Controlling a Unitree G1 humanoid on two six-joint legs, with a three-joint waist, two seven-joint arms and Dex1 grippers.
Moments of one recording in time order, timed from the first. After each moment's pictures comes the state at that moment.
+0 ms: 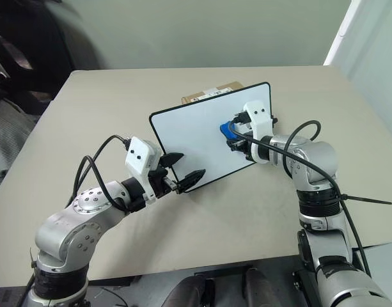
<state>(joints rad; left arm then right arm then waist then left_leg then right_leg) -0.30 0.49 0.06 -0.60 -0.60 0.91 -0.36 -0.86 -0.31 0.01 -0.09 0.40 1.25 0.43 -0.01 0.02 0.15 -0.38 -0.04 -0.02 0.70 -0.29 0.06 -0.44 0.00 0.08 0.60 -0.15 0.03</state>
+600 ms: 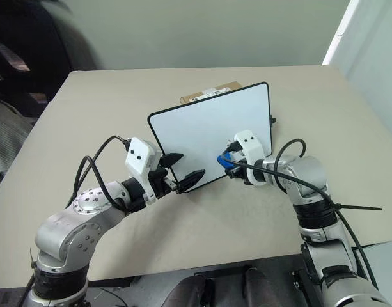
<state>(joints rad) -0.30 0.49 0.06 -0.60 -0.61 0.92 -0.36 -0.79 -0.35 0.14 -0.13 0.42 1.33 0.47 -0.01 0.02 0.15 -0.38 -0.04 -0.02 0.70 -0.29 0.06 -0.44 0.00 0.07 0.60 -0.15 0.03</state>
